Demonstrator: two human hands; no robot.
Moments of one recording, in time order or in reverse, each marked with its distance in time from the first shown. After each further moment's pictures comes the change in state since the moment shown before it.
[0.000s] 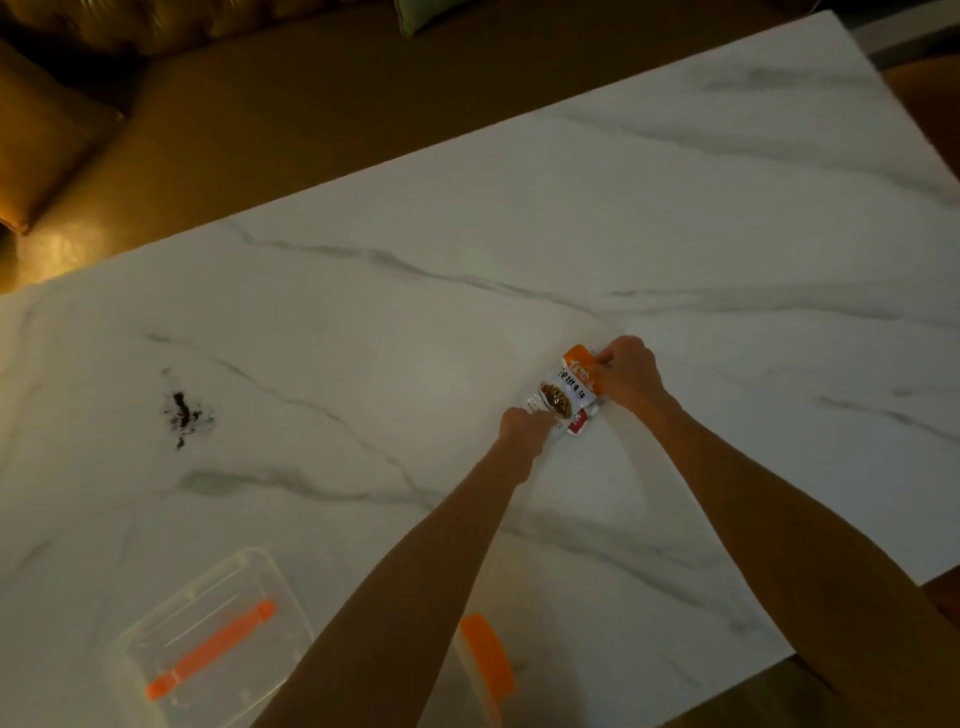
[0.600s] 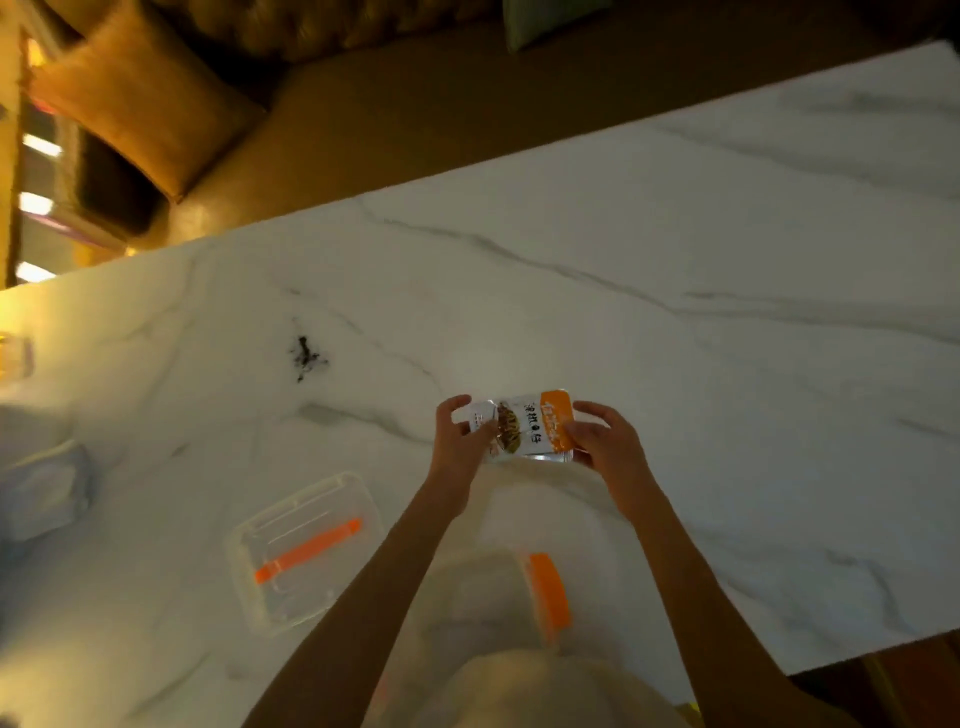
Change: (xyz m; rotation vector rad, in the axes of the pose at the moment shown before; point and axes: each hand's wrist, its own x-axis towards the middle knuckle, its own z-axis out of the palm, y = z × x) left_hand -0.119 -0.076 -0.168 -0.345 0.179 0.361; right_hand -0.190 -0.083 0.056 0.937 -0.327 0.154
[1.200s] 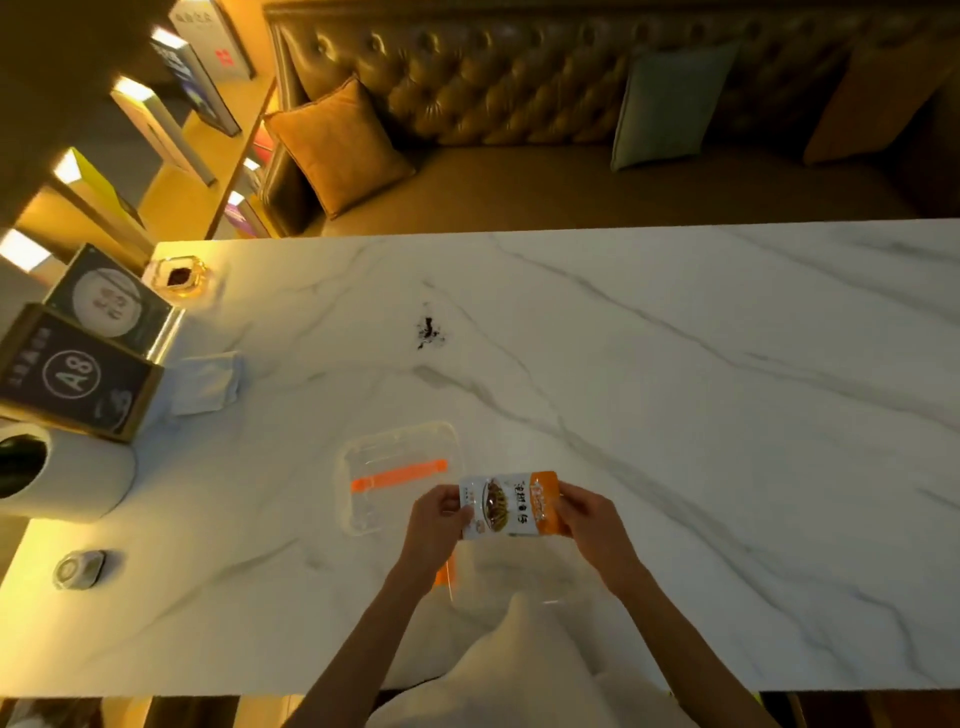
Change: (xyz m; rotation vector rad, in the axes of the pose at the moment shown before) left_hand -0.170 -0.102 -0.159 0.094 0.135 0.136; right_hand -0.173 0.085 0.079 -0.522 -0.208 -0.250
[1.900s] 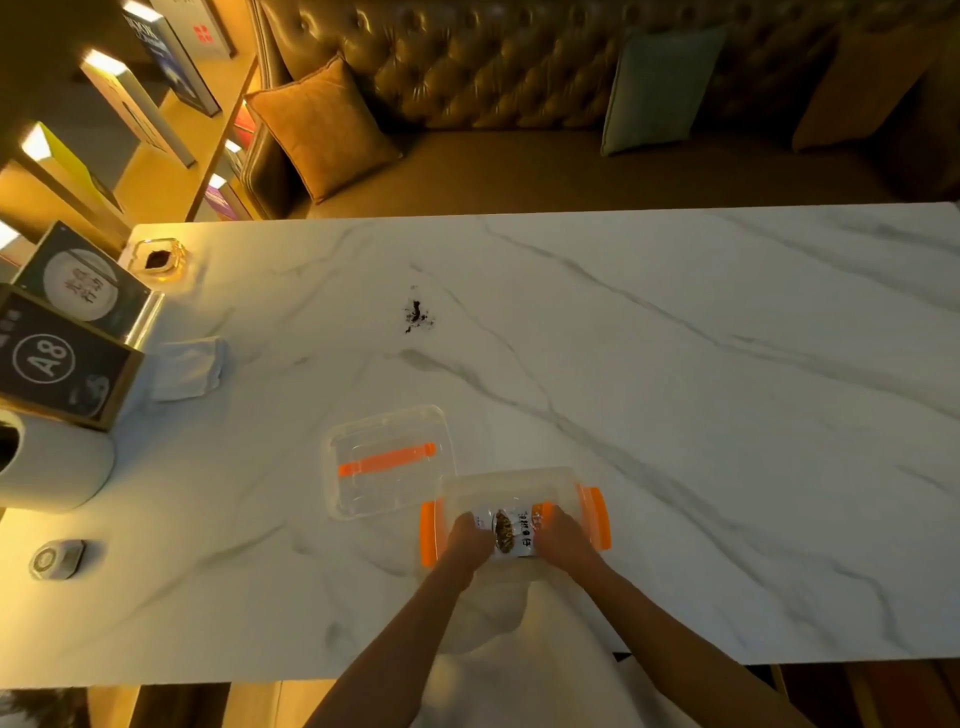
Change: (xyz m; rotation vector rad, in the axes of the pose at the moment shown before) left_hand 0.046 -0.093 0.061 0.208 -0.123 -0.316; right_hand 0.084 0.150 0.045 -0.490 -0.194 0.292
